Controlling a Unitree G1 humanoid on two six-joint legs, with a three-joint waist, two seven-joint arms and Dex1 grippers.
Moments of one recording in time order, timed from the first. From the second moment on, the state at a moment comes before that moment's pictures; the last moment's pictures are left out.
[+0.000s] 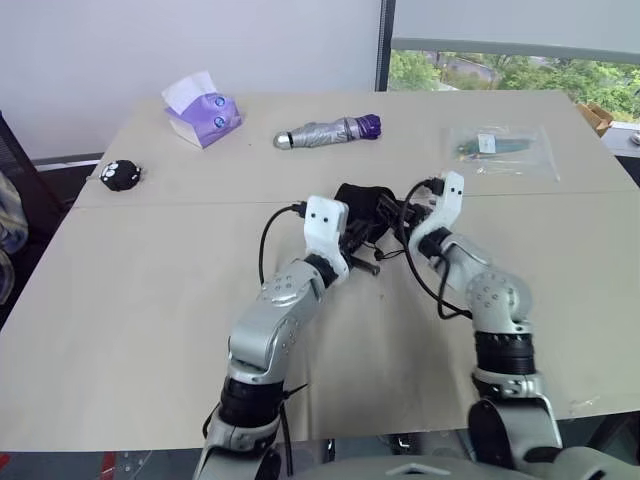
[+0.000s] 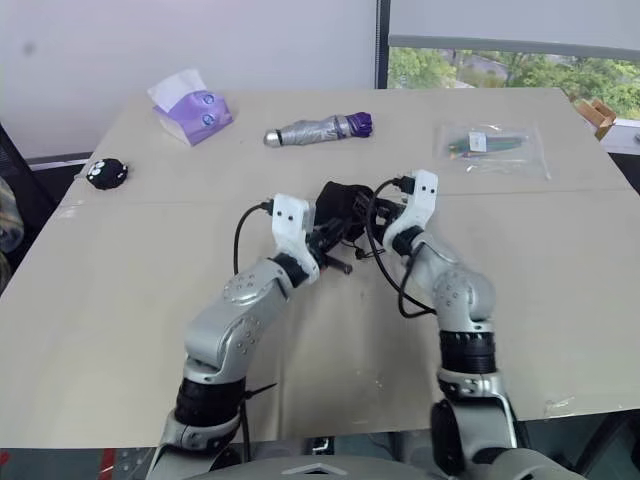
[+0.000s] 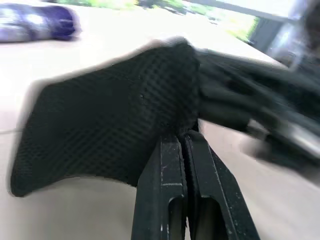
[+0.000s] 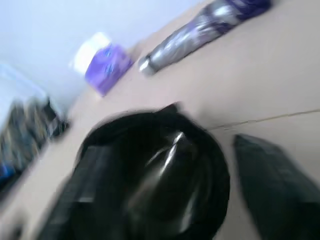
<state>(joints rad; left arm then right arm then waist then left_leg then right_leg) -0.36 0.01 -0.07 -0.31 -0.28 0.70 -0.20 -0.43 -0.11 -0.06 -0.18 0.64 0.78 0.20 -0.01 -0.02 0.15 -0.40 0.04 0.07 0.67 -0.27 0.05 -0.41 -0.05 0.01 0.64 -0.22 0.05</state>
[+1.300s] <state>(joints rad) -0.47 -0.14 0.06 -0.18 -0.37 0.67 -0.04 -0.40 -0.30 0.09 -0.03 0.13 0.44 0.38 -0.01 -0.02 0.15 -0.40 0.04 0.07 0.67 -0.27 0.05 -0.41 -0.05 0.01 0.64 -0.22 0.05</state>
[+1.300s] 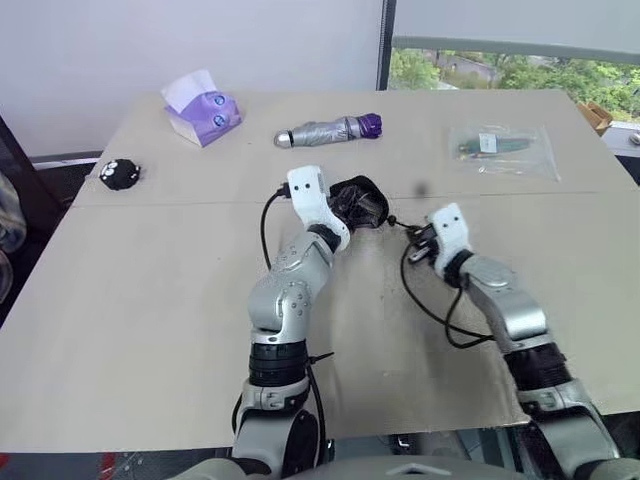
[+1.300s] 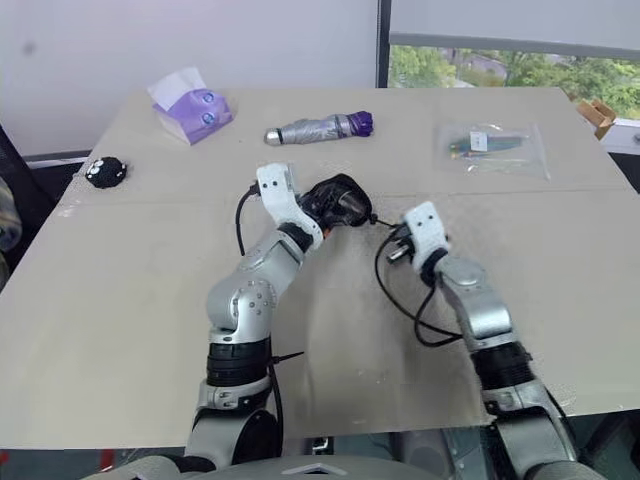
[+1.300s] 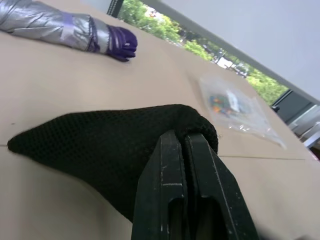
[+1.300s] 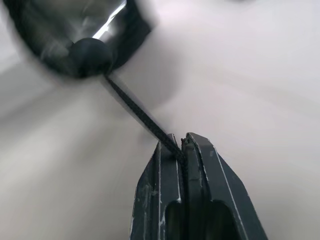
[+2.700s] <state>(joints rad) -0.53 0.08 -0.24 0.00 -0.08 0.12 -0.43 -0.81 -0.34 0.04 -0.17 0.17 0.36 0.43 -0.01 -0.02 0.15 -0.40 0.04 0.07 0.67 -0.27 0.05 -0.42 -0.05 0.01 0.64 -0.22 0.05</state>
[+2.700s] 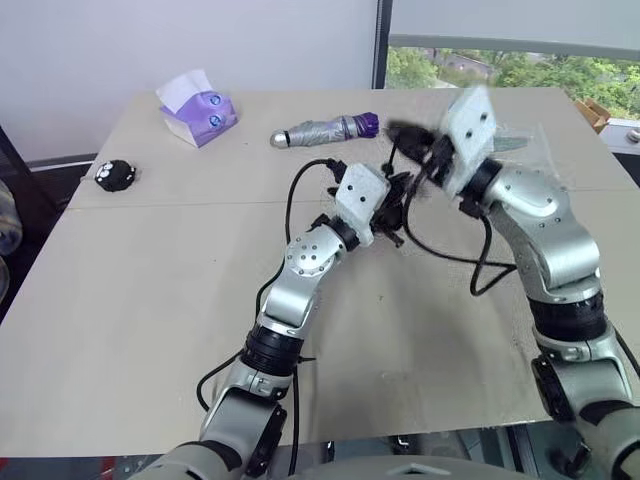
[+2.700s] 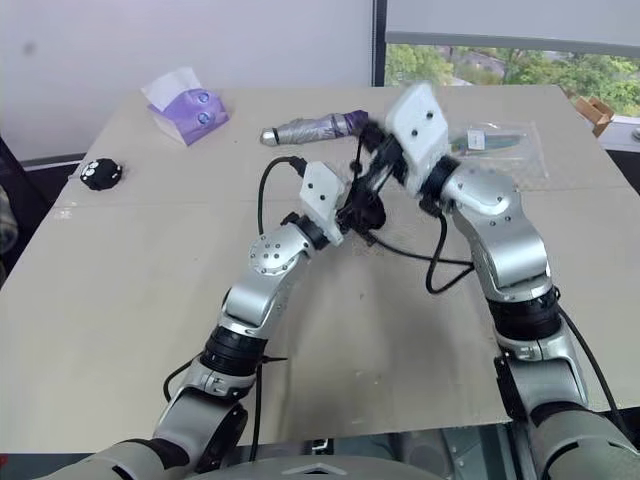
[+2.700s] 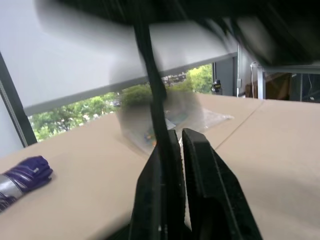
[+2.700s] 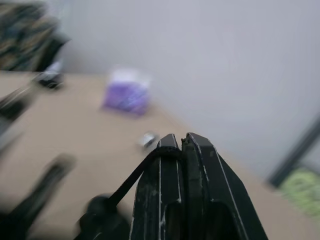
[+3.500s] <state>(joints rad) -0.63 0.07 -0.16 0.01 -0.12 0.00 -0.44 -0.80 -0.33 0.11 -0.18 0.14 0.27 0.50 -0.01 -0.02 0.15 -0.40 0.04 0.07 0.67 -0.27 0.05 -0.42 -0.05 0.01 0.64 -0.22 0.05</state>
